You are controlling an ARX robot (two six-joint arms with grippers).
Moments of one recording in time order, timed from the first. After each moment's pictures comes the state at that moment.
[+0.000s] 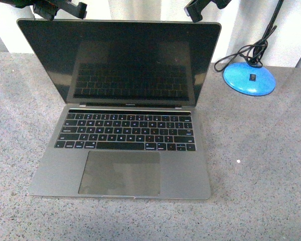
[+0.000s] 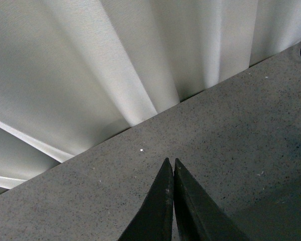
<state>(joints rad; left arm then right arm) -0.16 1.82 1.02 0.44 0.10 0.41 0.34 1.82 1.13 0.27 -0.27 -0.55</state>
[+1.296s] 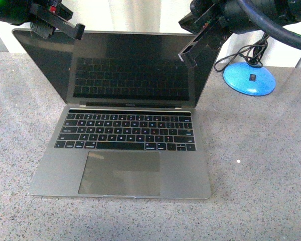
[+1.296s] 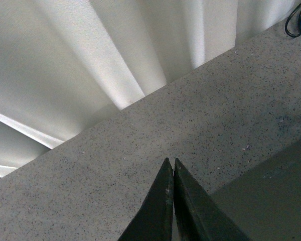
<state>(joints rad) -0.18 1.77 0.93 0.42 0.11 0.43 0.36 1.83 1.01 0.34 -0.28 -0.52</state>
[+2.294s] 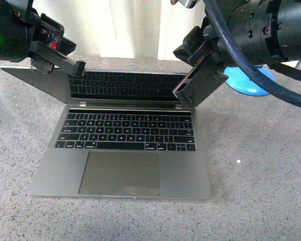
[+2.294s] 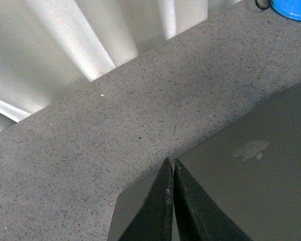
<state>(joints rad) -0.22 1.71 0.77 0.45 0.12 0.39 0.40 1.82 0.90 0.38 -0.26 -0.51</state>
